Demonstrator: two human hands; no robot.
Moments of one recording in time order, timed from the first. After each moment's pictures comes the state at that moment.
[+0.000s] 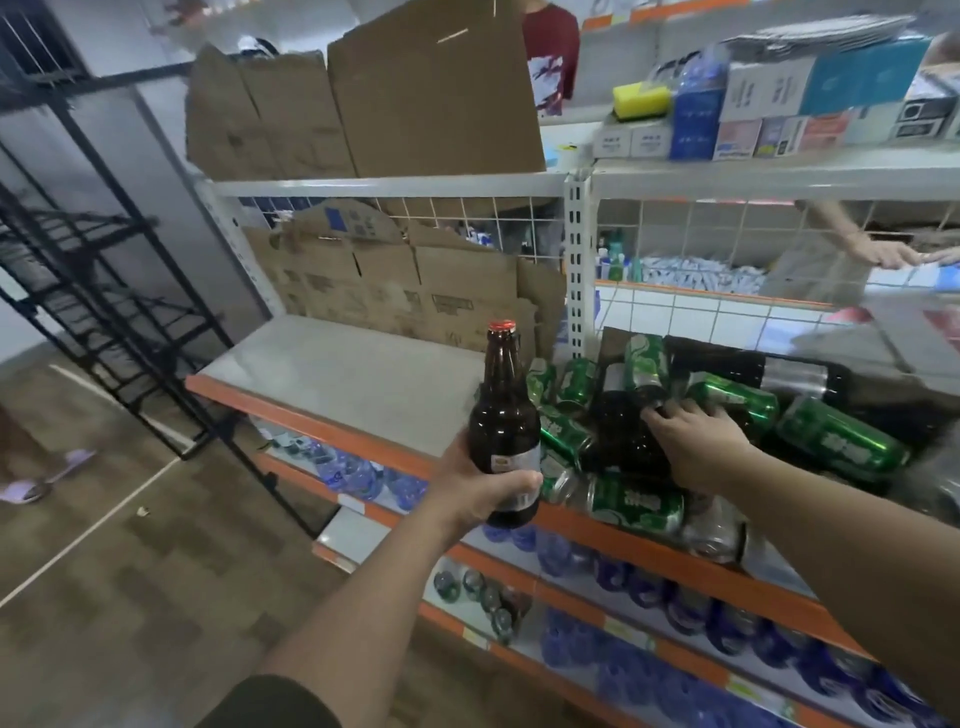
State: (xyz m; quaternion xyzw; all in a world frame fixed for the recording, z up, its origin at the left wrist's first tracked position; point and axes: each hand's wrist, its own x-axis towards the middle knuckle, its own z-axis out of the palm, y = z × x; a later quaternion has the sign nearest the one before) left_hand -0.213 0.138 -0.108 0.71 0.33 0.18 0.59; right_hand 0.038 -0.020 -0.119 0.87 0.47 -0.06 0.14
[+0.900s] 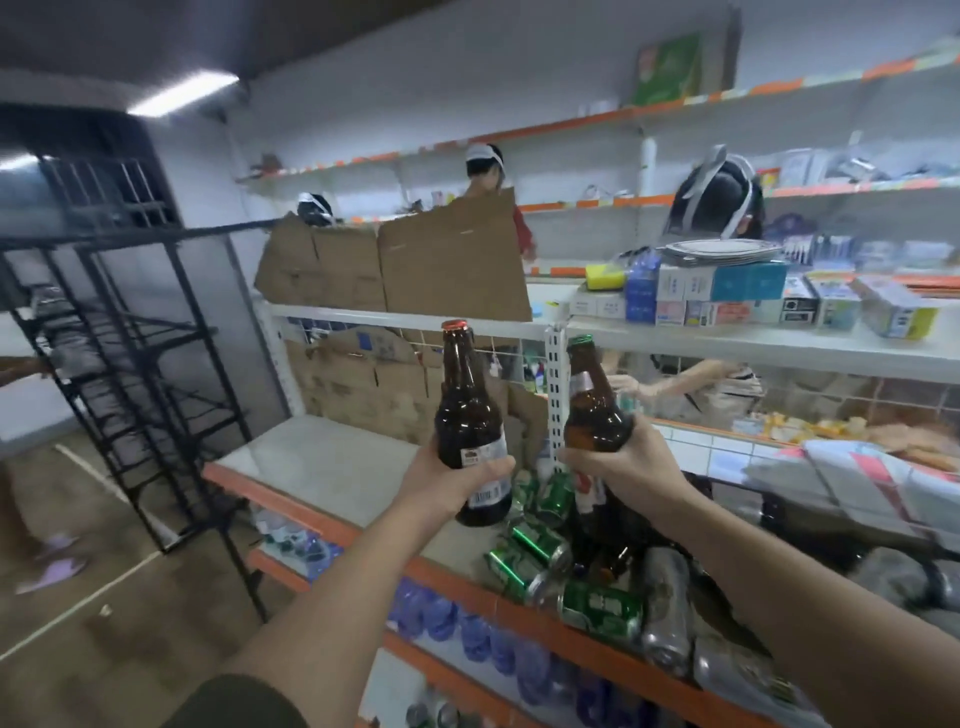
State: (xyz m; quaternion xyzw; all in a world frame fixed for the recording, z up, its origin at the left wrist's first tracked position) left_hand -0.221 0.106 0.038 0.72 0.30 0.28 0.56; right_hand -0.022 -0.039 0.029 0.70 0.38 -0.18 -0.58
